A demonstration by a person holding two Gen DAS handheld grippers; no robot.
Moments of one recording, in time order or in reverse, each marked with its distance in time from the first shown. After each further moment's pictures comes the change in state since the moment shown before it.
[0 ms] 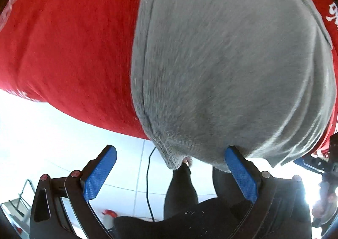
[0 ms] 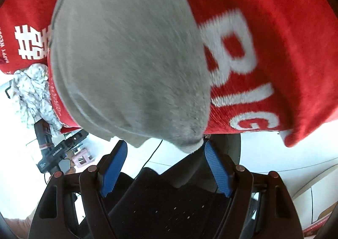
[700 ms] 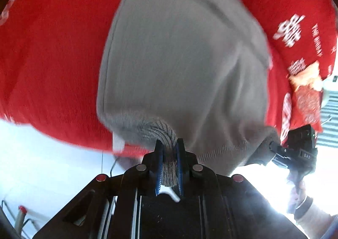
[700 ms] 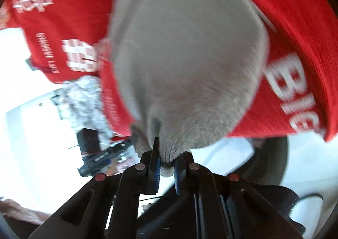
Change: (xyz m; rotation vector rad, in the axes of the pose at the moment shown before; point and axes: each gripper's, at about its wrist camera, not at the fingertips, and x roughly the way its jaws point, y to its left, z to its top) left arm -0.117 -0.031 -0.001 0.063 -0.119 -0.352; right arm -0.072 0.073 0.000 -0.034 -0.155 0.408
